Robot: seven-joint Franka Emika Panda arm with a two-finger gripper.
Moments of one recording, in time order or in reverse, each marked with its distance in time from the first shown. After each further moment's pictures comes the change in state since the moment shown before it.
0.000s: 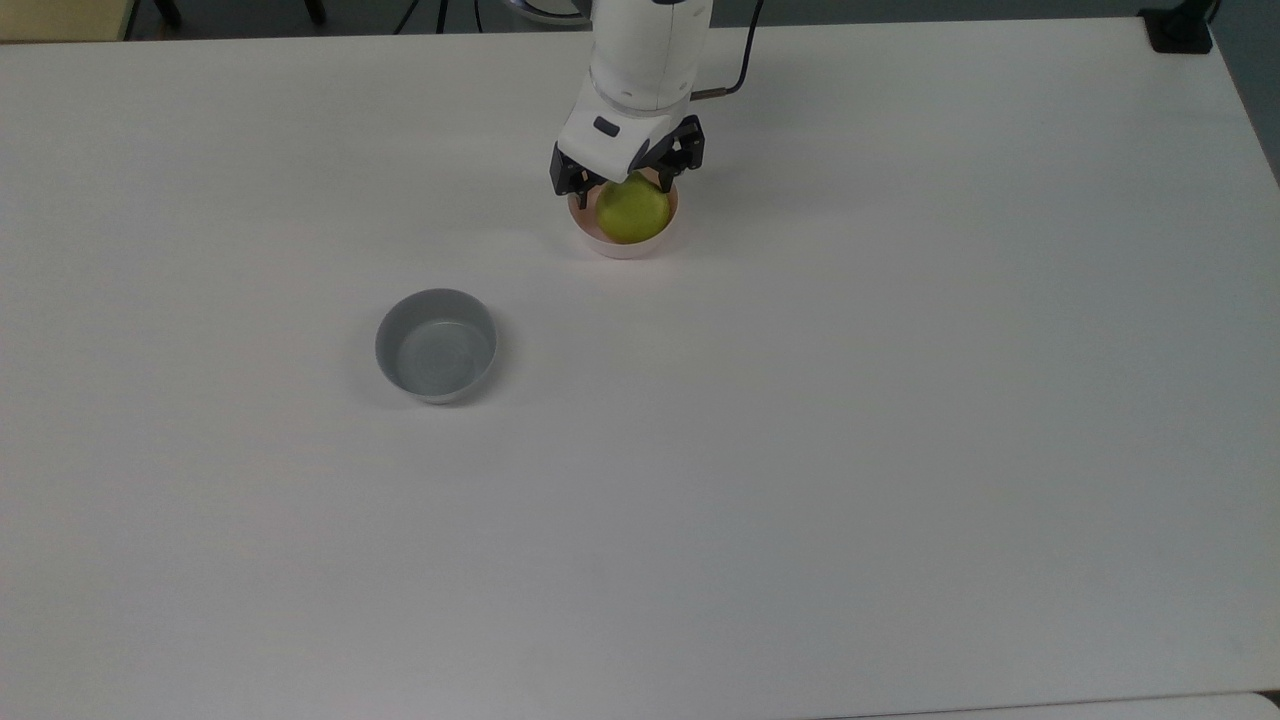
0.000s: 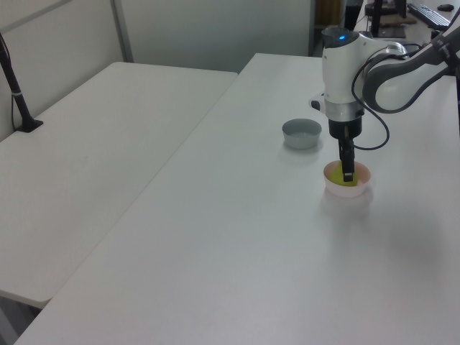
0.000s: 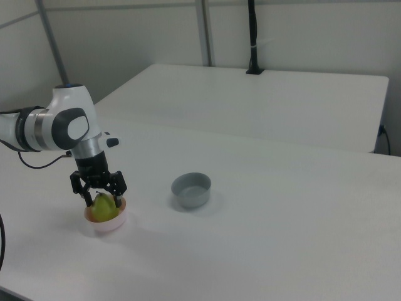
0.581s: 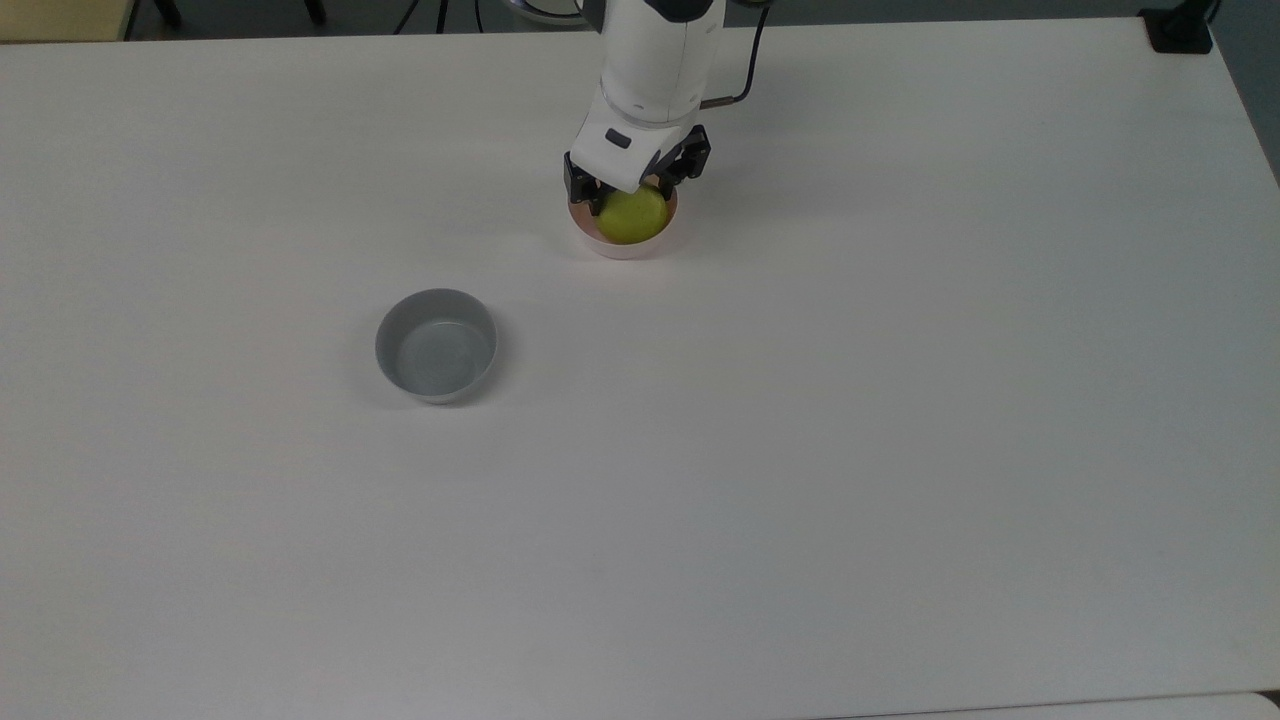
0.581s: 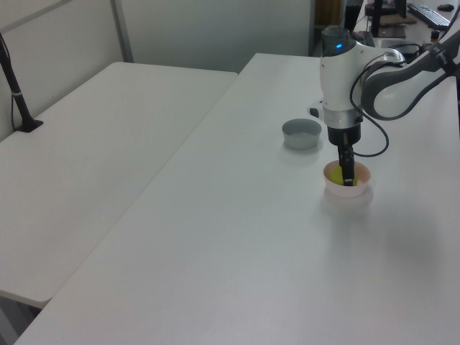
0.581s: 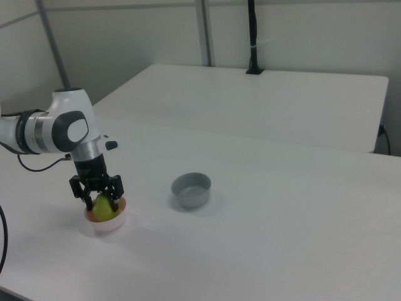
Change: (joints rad) arm 0.014 0.024 0.001 0.003 0.000 0.005 -0.001
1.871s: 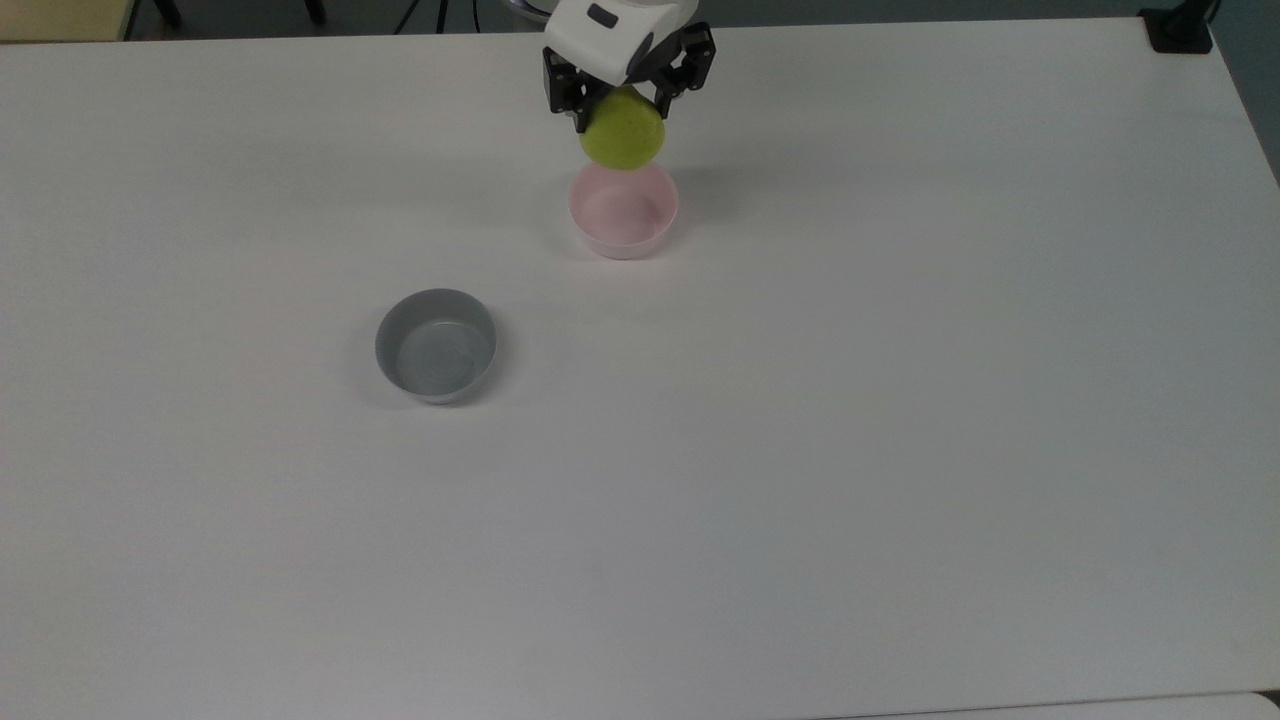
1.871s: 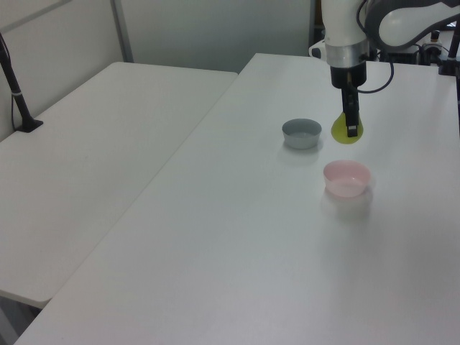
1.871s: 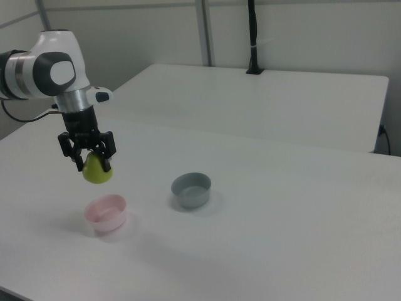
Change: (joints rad) arm -0.012 -0.121 -0.009 0.222 0.000 -0.355 -0.001
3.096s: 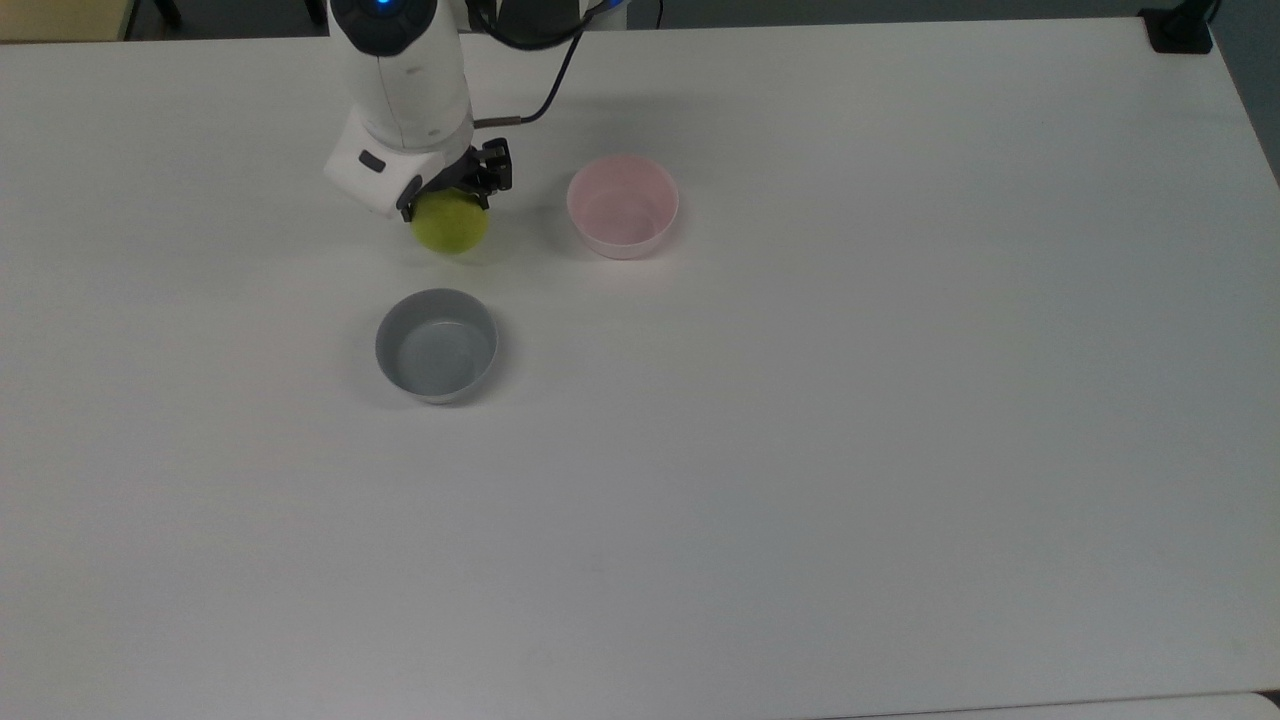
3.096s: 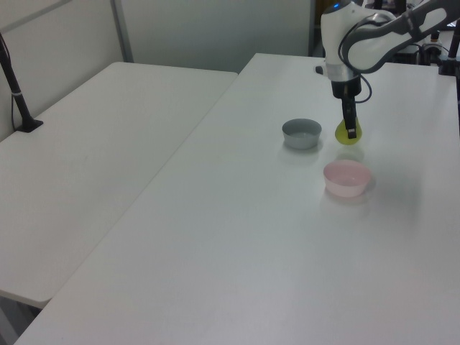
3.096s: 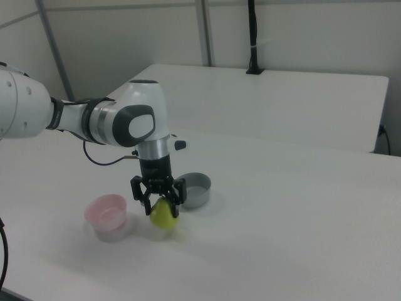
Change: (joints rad) arm -0.311 0.206 -0.015 -0.043 -0.031 0.206 -0.282
